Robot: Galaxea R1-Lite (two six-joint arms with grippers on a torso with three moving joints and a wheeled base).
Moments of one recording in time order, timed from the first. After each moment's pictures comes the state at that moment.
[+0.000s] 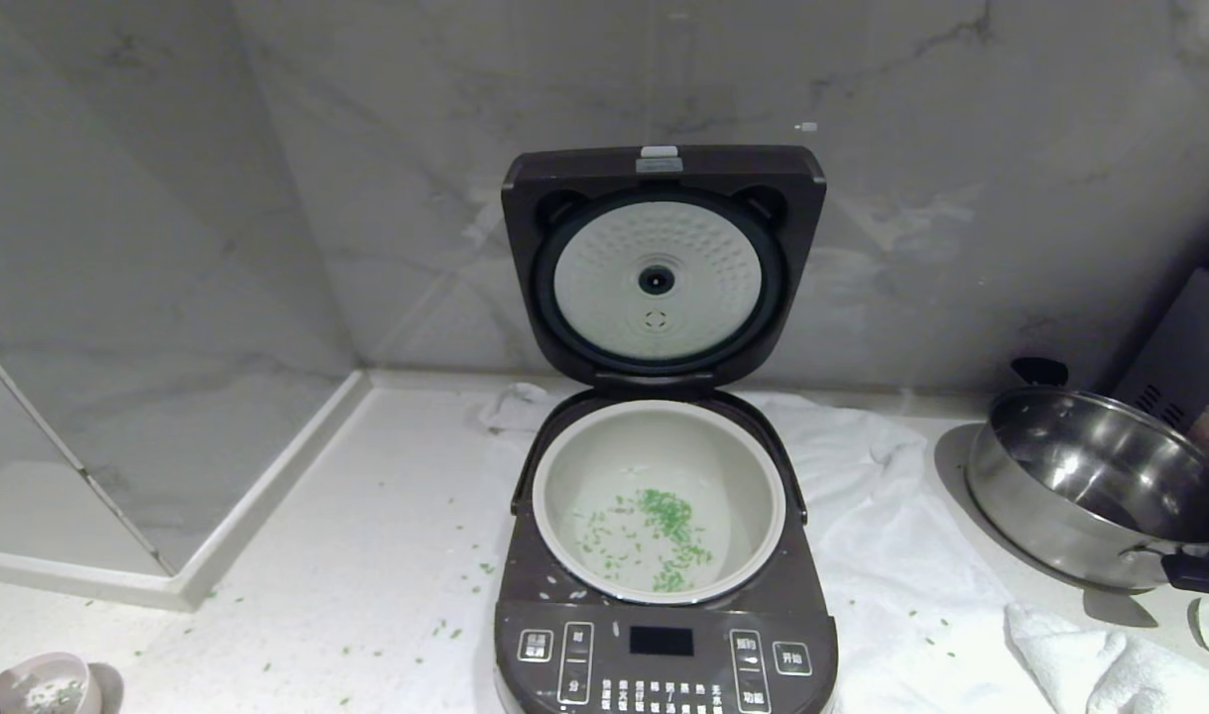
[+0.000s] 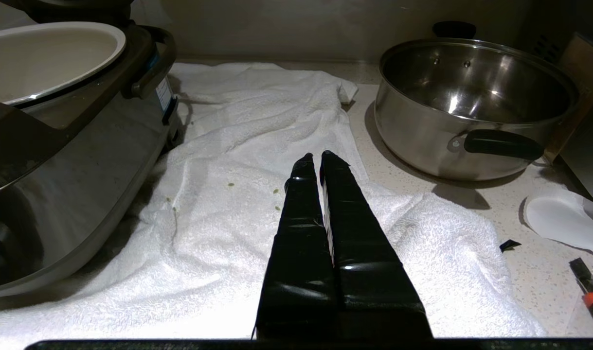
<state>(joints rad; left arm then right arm) 0.99 2.09 -0.70 -0.17 -0.07 0.20 0.00 0.00 0.00 0.00 0.00 -0.01</state>
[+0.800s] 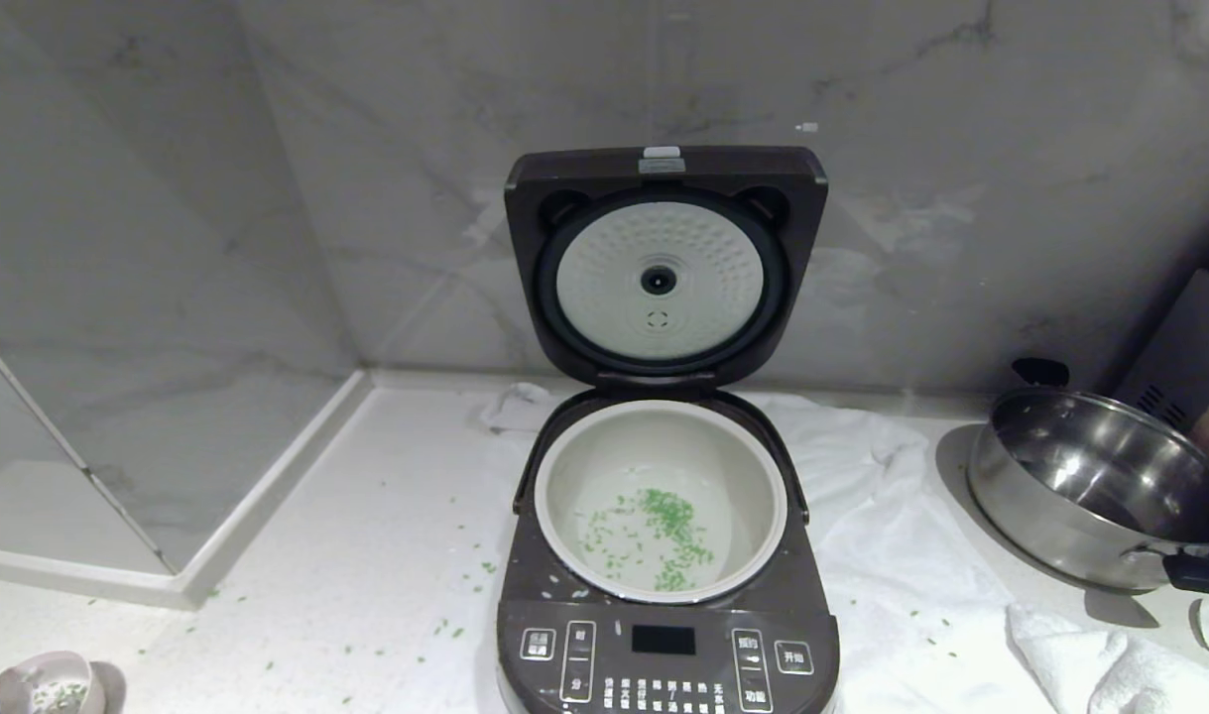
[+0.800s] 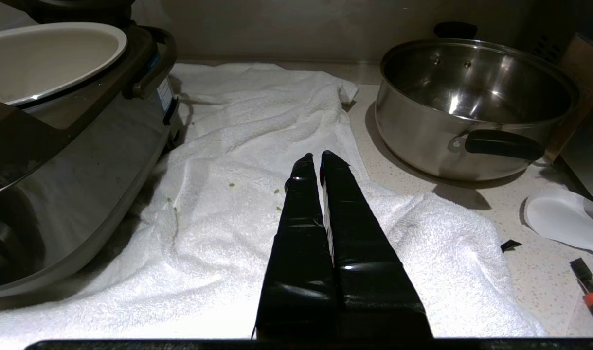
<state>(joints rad) 0.95 2.08 -0.67 -0.17 -0.07 0.20 0.00 0.00 0.00 0.00 0.00 -0.01</state>
